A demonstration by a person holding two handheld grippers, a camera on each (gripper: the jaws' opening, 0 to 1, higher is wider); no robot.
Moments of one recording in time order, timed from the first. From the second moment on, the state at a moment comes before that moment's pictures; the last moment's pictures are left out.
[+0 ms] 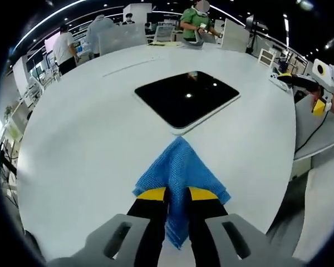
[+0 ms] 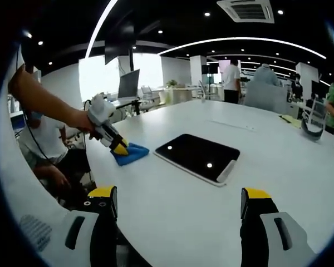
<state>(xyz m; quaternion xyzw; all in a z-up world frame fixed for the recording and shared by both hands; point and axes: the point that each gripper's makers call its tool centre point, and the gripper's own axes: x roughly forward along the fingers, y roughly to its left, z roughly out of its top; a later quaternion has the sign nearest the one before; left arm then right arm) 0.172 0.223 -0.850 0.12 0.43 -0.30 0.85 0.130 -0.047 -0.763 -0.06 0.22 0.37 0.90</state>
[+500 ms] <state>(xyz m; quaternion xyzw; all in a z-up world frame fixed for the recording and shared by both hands) 0.175 0.227 -0.850 0.14 0.42 -0.32 0.84 0.140 -0.045 -0.760 -0.06 0.21 0.37 0.90</state>
